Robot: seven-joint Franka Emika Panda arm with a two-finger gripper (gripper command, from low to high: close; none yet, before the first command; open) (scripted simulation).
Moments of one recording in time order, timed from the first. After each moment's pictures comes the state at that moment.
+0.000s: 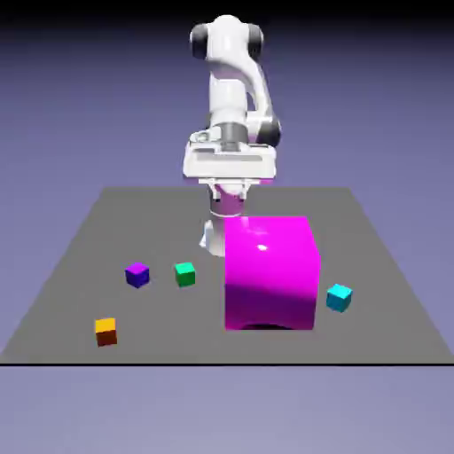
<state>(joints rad) 0.04 -0.53 0.00 -2.77 0.00 2.99 0.74</state>
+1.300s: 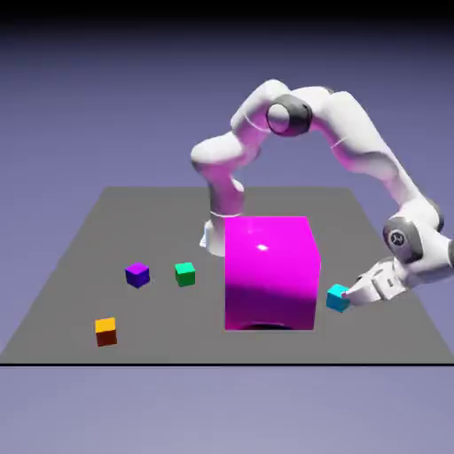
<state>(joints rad) 0.77 0.76 0.02 -1.74 -0.08 1.62 0.75</state>
